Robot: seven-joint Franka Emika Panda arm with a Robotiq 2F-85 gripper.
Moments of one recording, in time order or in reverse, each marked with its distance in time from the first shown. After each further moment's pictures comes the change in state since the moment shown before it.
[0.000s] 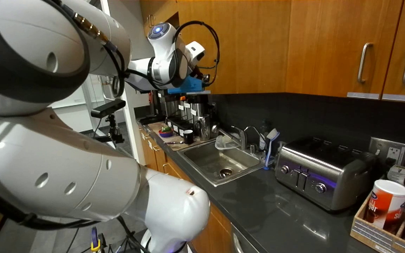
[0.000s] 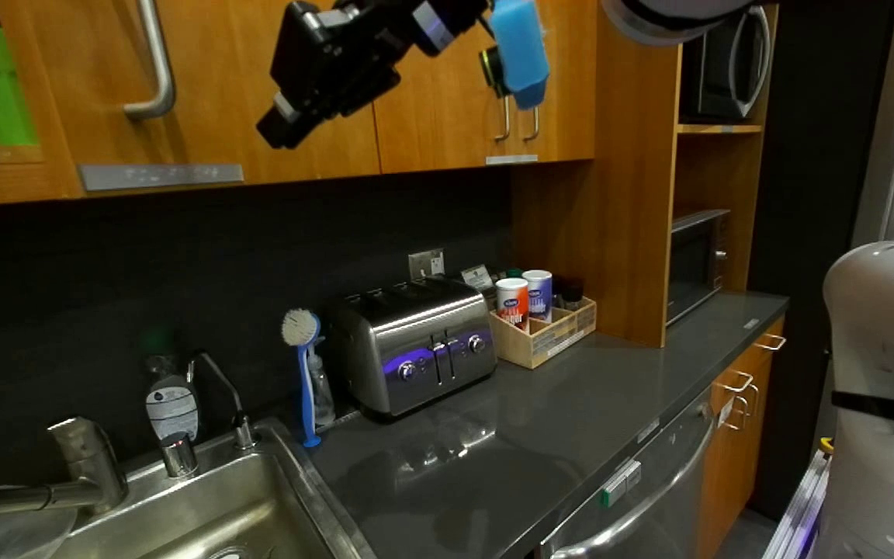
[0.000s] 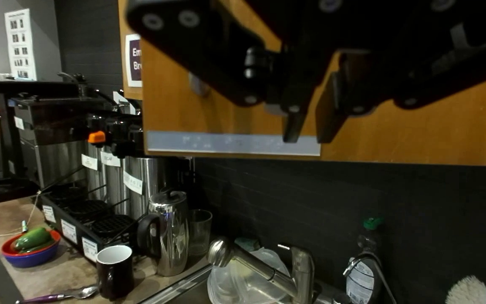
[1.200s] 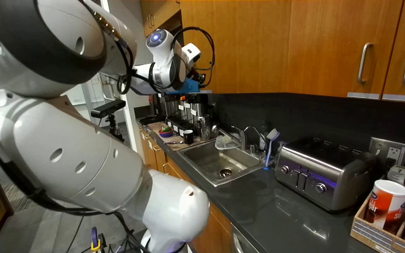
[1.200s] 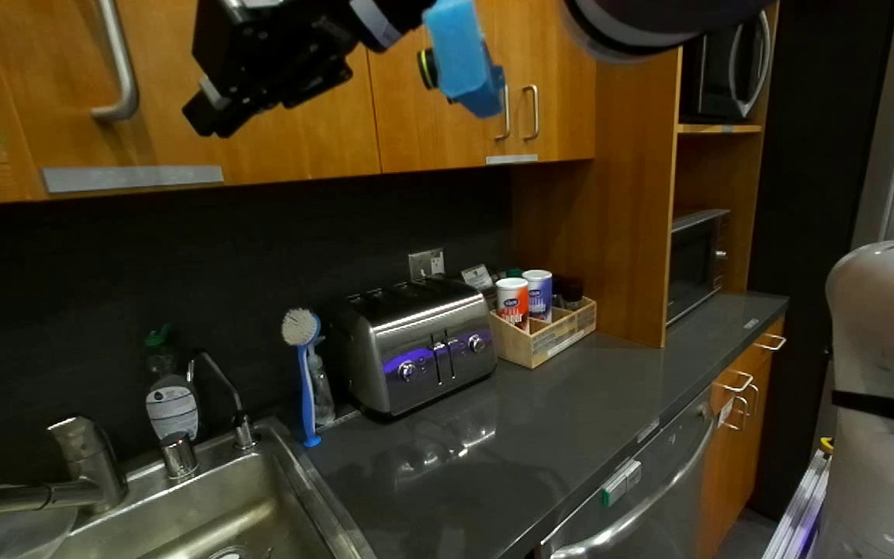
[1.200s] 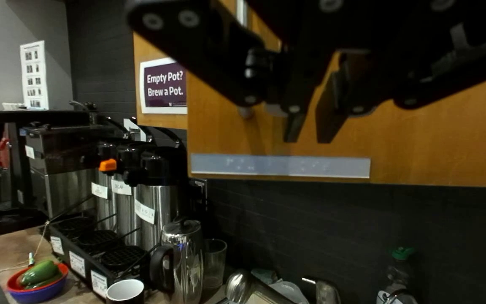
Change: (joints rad) arm -0.025 0.100 0.071 0.041 -0.022 0.149 0.068
